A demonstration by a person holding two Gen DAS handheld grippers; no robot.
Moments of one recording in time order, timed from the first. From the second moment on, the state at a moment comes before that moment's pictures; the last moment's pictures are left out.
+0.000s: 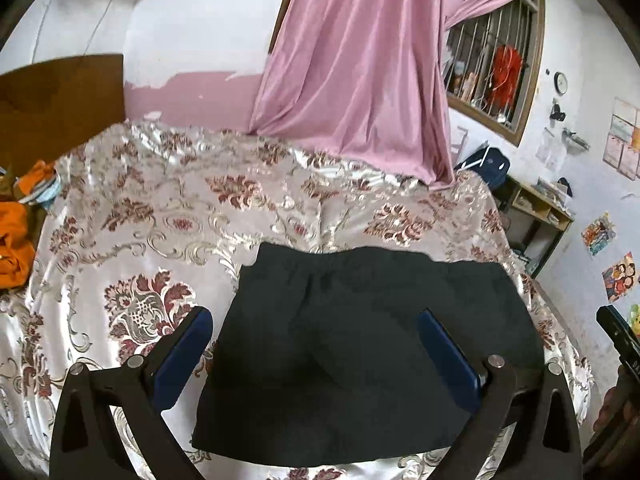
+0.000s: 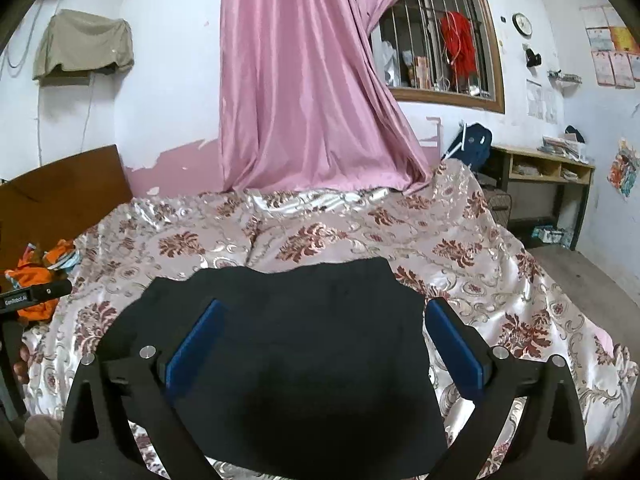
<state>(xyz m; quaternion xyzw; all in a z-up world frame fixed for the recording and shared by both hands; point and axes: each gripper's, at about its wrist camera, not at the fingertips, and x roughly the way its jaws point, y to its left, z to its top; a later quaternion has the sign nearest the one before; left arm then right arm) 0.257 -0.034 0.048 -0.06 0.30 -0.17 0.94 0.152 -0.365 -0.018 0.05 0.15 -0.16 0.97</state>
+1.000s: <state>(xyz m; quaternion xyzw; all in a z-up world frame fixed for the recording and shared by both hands) 0.098 -0.029 0.060 -0.04 0.17 -0.15 0.97 0.039 -0.281 -0.012 0.03 0.06 -0.15 0.99</state>
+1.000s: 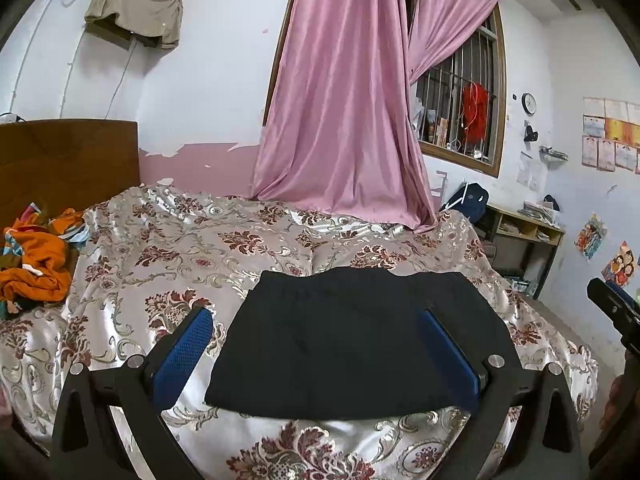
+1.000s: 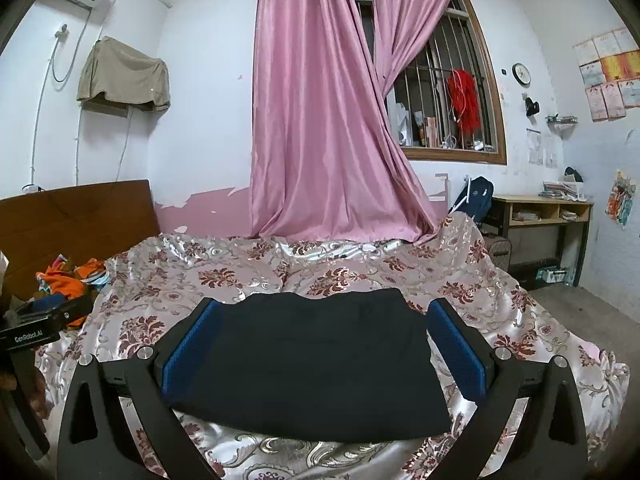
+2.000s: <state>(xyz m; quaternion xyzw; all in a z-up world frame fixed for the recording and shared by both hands) 0.037 -0.015 0.012 -0.02 0.20 -0.15 0.97 0.006 -0.267 -0.082 0.08 0.11 -0.11 0.99</state>
